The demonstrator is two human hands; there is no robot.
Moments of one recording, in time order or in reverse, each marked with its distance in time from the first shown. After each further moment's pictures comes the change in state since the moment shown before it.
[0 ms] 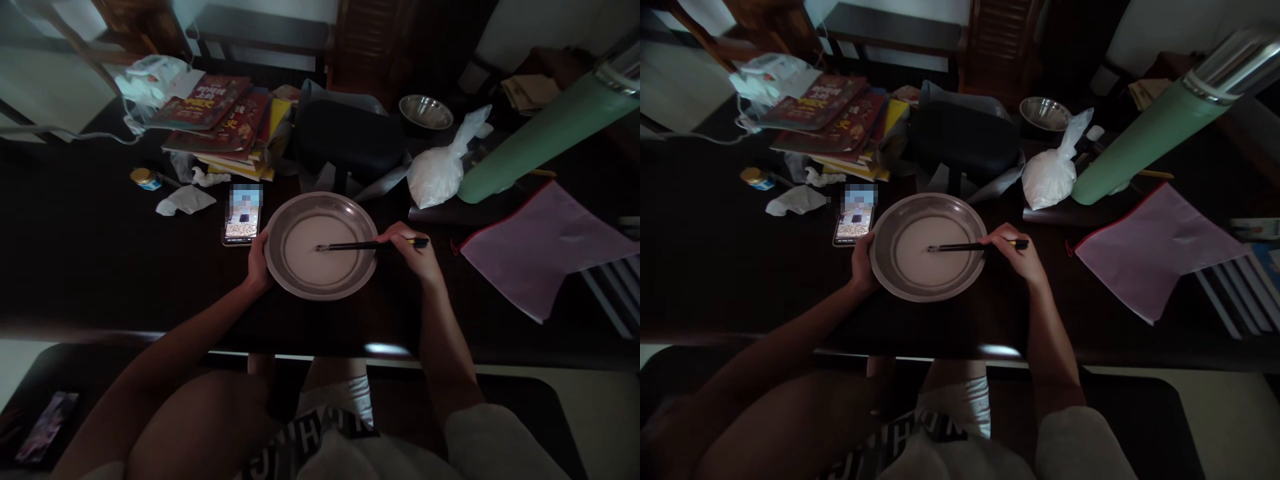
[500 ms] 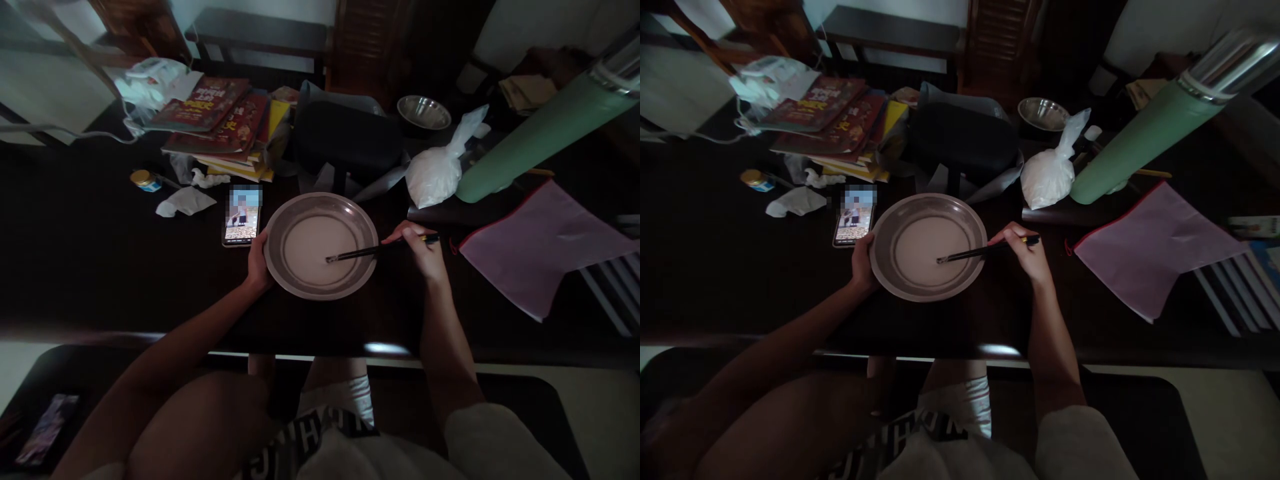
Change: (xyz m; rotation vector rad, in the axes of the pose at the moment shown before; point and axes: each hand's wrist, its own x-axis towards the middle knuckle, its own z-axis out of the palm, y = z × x) left_hand 0.002 -0.002 -0.002 0.022 -0.018 0.004; right_hand 0.001 -0.004 0.001 -0.030 0.090 0.046
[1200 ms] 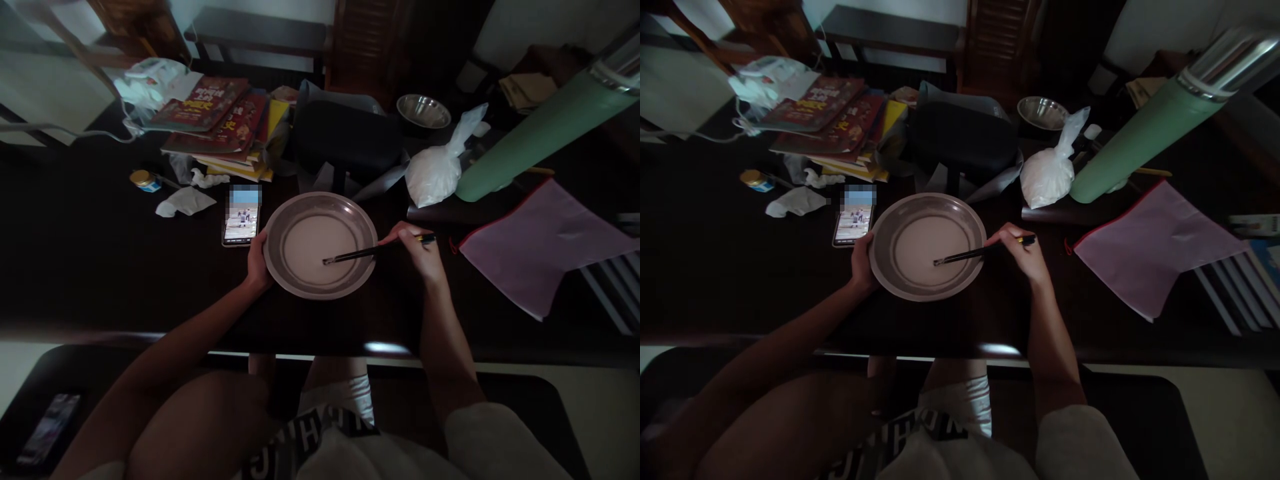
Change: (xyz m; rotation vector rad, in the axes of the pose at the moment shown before) left_hand 0.000 -0.001 0.000 0.037 -0.013 0.028; right_hand 0.000 -0.001 0.001 0.011 -0.044 0.009
